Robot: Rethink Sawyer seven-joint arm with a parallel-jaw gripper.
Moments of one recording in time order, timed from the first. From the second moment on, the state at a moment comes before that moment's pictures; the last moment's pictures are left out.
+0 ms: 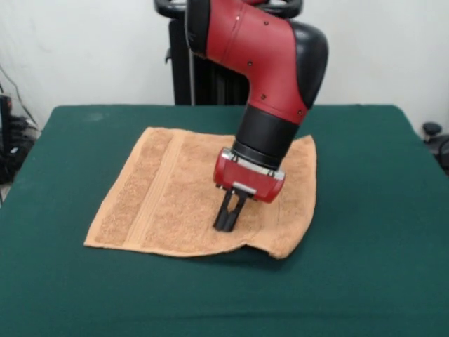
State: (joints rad) arm 0.17 -0.16 -0.42 1.56 0.22 -0.28 1.82
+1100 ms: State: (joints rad) arm 0.35 0.00 -0.68 1.46 0.41 0.02 1.82
